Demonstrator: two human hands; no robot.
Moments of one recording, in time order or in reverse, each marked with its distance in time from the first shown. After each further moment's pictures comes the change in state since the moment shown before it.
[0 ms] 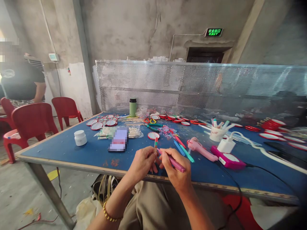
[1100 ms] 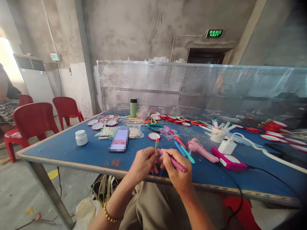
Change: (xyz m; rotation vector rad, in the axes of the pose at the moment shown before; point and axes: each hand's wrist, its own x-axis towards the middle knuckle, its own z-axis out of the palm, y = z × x) left_hand 0.001 -0.005 0.000 -0.015 -0.004 0.028; right_hand 0.000 0.001 0.000 0.014 -0.002 -0.008
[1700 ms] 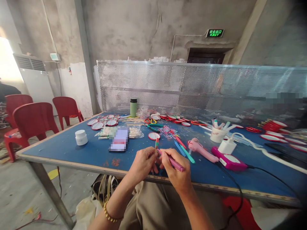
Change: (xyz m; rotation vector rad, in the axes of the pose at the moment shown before) left_hand -0.001 0.002 0.000 0.028 0.007 -0.004; right_hand 0.000 0.002 0.001 -0.025 -0.014 0.003
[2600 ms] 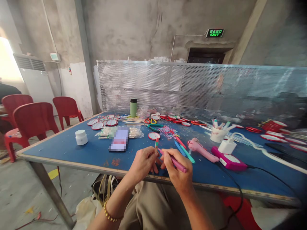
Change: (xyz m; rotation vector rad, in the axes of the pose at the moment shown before) left_hand 0.000 0.001 -0.001 -0.024 -0.008 -0.005; right_hand 0.000 -0.002 -0.001 -0.004 0.033 0.019
